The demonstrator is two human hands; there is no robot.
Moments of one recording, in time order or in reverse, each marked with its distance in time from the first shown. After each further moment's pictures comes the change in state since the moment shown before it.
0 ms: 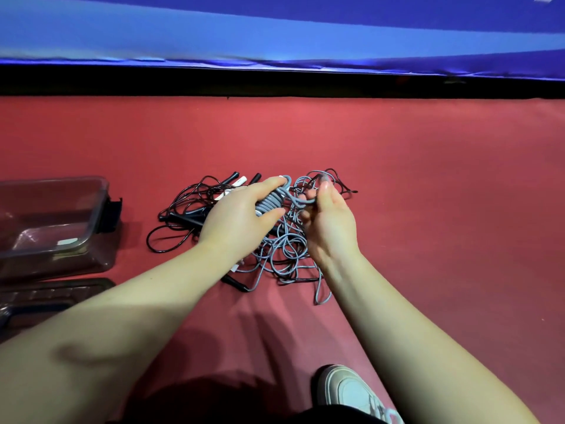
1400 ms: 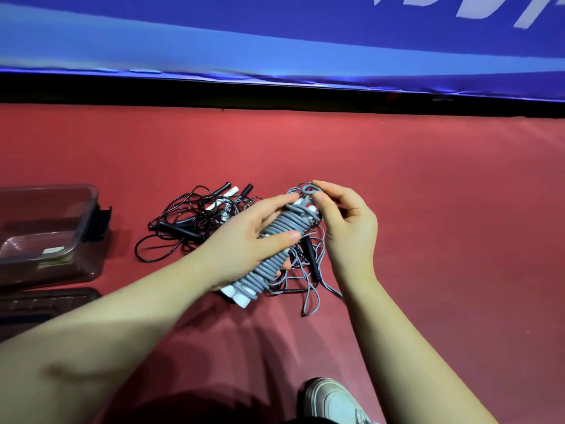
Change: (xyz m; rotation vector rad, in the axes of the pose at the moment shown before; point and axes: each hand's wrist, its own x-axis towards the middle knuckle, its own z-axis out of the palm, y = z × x) left_hand -0.017 0.022 0.001 -0.944 -0.413 -0.061; right_hand -0.017 -0.037 -0.031 -0.609 -0.069 -0.608
